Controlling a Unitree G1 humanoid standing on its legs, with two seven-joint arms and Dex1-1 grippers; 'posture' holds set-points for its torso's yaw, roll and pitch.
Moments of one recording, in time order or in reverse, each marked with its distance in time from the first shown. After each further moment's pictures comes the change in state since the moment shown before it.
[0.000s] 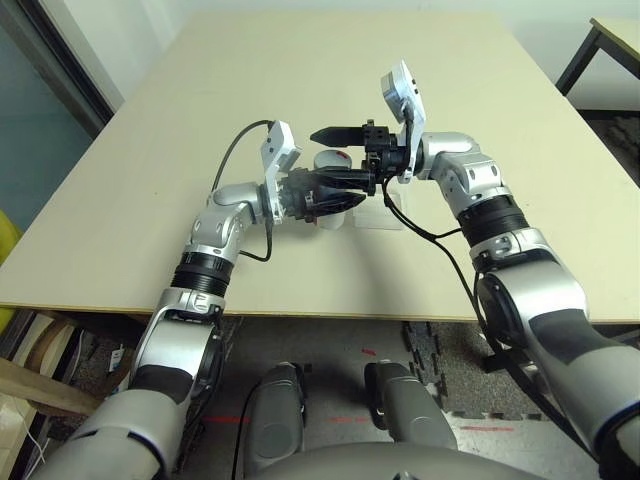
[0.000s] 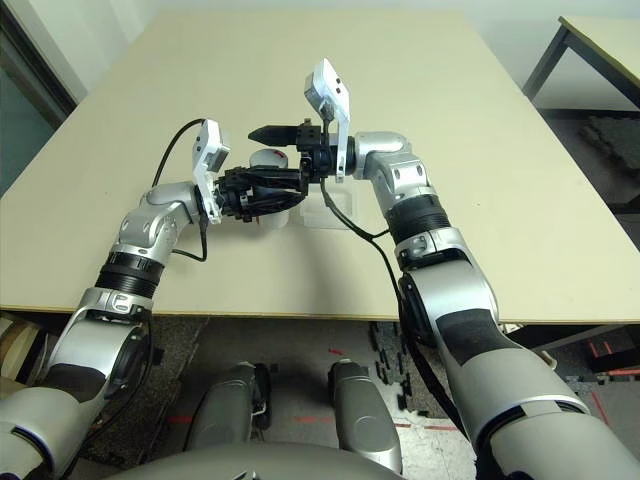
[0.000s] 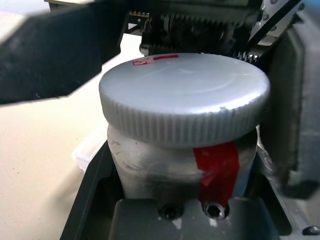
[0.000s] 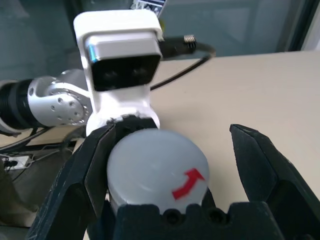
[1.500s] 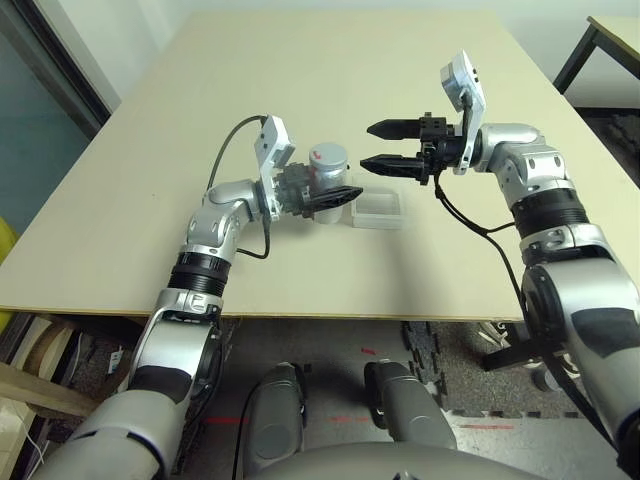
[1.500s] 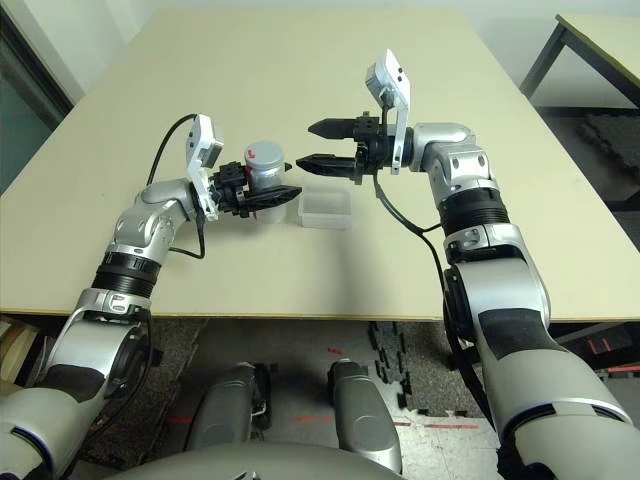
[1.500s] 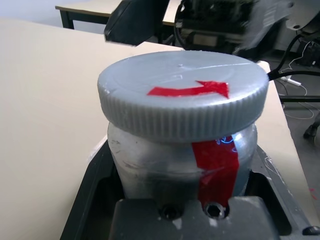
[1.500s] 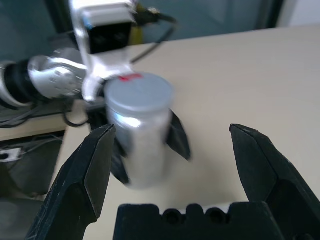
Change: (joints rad) left arm -0.001 -0.001 0.023 0.006 -0.004 -0.017 0.018; right arm 0.034 -0.178 -0.038 -0.108 0.029 0.132 0.100
